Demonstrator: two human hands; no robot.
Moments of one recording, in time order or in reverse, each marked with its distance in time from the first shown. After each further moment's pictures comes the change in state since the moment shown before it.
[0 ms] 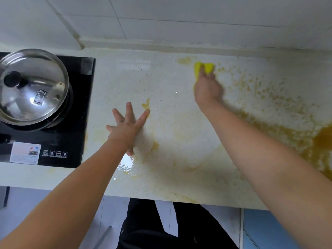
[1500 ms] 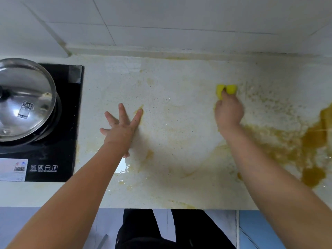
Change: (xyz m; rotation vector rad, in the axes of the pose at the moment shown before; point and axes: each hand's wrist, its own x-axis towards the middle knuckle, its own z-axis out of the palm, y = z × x) left_hand 0.016 0.003 -0.018 -0.027 0.020 -0.003; right_hand -0.026 0.099 0.005 -0.049 0.209 0.116
